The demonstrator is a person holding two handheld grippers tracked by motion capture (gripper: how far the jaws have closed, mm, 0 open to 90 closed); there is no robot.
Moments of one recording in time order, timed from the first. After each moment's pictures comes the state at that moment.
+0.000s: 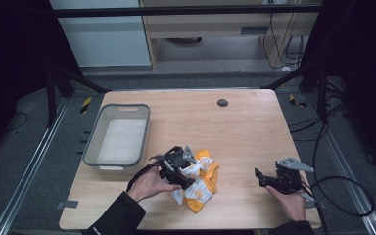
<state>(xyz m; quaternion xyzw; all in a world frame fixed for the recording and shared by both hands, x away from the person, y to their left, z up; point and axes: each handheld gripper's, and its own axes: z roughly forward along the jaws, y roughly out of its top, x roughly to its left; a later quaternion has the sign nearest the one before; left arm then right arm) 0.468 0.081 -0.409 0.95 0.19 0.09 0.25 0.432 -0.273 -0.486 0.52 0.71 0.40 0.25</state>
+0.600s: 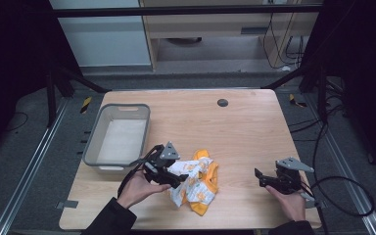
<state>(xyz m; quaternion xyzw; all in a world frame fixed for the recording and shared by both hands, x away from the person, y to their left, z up) 0.454 0.122 -0.396 0.90 0.24 0.12 0.34 0.433 -0.273 -0.486 0.52 0.71 0.40 0.26</state>
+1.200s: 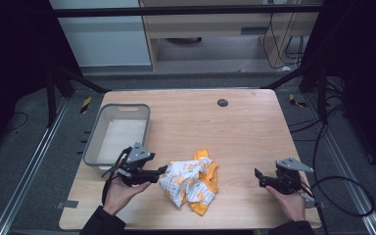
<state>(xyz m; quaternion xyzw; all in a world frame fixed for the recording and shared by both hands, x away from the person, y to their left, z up) 0.444 0.185 -0.404 0.83 0.34 0.17 0.41 0.432 -0.272 -0.486 0.52 0.71 0.40 0.26</state>
